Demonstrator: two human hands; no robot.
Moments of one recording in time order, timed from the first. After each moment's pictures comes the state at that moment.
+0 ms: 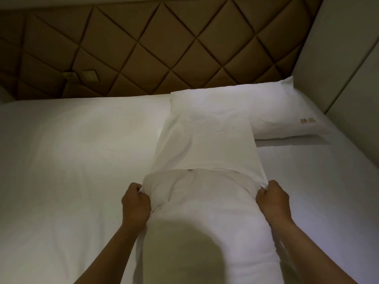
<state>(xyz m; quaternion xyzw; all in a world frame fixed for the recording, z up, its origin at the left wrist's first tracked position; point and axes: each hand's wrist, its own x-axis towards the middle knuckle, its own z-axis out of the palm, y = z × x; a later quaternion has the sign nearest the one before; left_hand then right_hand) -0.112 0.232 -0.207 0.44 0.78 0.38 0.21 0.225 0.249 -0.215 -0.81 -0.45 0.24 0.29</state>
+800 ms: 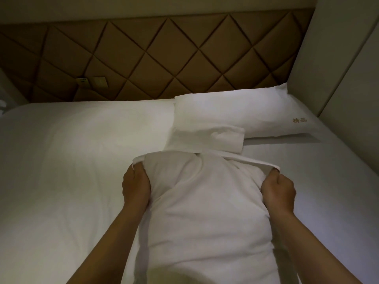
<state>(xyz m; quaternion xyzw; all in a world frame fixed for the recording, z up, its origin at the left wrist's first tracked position) -0.100 0.198 -0.152 0.35 0.76 0.48 0.26 0.217 0.202 -0.180 -0.79 -0.36 0.22 0.45</state>
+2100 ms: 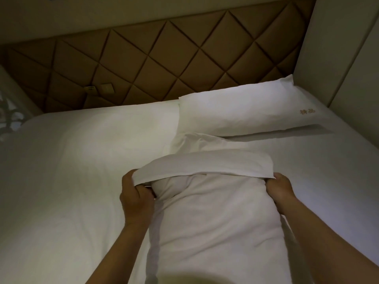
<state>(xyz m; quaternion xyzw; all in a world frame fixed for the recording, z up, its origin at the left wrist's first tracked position) -0.105 0.153 -0.160 0.42 0.70 0.56 0.15 0.229 0.209 -0.203 -0.75 -0.36 0.40 0.37</state>
